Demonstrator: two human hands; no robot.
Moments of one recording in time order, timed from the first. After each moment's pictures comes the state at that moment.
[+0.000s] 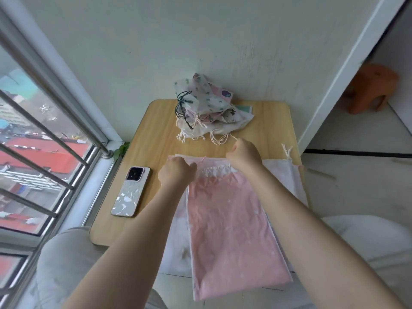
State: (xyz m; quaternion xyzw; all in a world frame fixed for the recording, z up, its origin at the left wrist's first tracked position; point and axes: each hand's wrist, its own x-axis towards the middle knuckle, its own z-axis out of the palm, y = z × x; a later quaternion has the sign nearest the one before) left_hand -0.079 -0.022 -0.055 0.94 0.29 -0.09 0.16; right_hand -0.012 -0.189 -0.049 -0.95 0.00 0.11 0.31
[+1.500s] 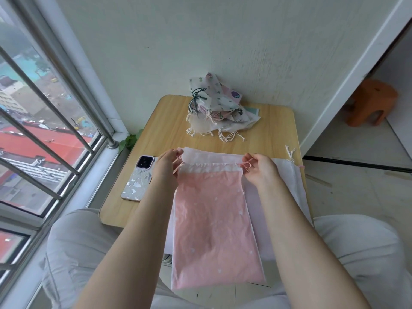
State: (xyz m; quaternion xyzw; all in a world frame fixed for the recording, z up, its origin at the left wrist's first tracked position) left_hand -0.115 0.015 -0.059 0.43 0.42 0.09 0.79; right_hand -0.045 -0.206 -0.069 -0.40 0.32 0.16 0.85
